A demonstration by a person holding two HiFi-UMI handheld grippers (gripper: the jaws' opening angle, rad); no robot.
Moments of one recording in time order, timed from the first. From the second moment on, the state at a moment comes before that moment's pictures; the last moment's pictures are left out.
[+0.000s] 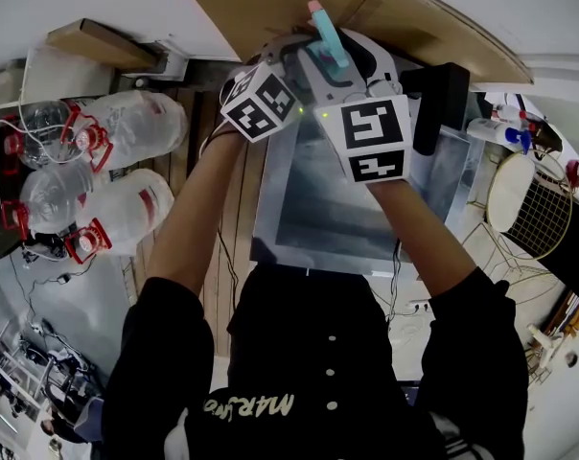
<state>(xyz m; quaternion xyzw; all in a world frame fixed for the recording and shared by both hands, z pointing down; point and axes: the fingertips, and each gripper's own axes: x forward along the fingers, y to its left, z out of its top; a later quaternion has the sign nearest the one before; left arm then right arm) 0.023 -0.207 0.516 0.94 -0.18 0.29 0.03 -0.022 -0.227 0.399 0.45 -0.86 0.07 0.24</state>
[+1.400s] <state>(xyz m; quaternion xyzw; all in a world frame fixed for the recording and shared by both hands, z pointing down) 0.023 -0.206 0.516 0.94 -0.18 0.29 0.03 -0.017 -0.228 0.317 0.36 -0.92 0.03 0.15</state>
